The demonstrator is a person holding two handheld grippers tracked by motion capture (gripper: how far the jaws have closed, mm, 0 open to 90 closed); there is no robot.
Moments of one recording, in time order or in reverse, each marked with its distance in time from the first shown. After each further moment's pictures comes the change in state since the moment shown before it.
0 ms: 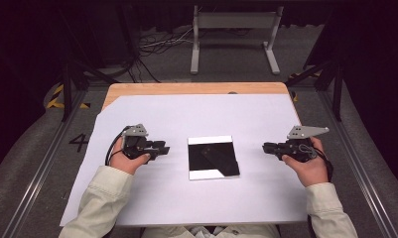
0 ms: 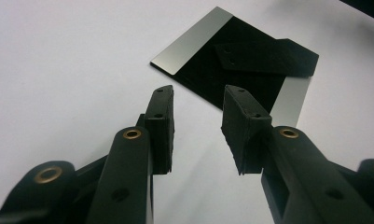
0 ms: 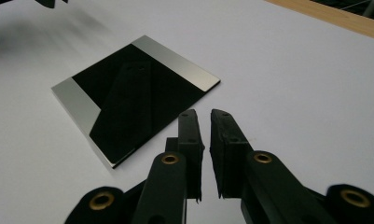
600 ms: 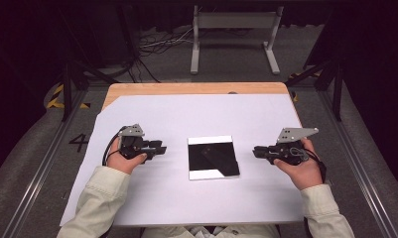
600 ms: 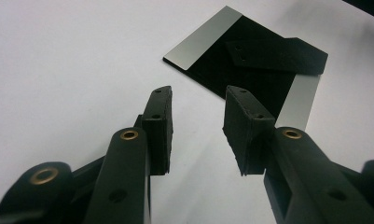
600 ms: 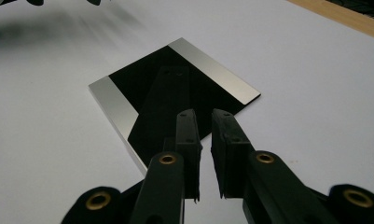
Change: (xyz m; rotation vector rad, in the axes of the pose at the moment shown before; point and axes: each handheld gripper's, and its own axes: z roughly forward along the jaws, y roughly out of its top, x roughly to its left) left arm 0.009 -0.005 -0.001 -0.008 -0.002 0.001; right arm 0.027 0.015 0.009 0.029 0.083 -0.079
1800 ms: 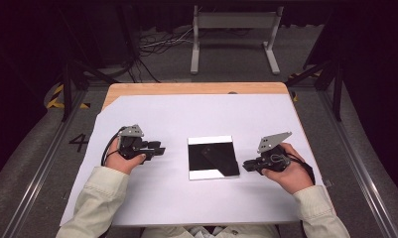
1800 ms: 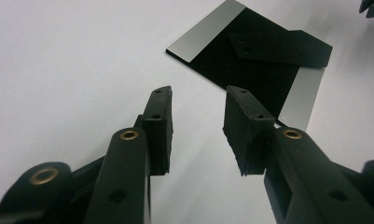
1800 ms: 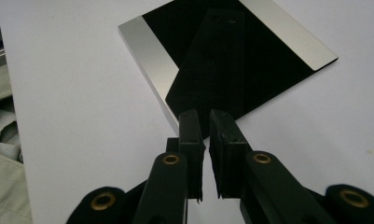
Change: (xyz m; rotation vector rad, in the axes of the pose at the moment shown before) left arm 0.001 -0.002 -0.002 0.024 0.007 -0.007; right arm 0.020 0.003 0.032 0.234 0.113 -0.079
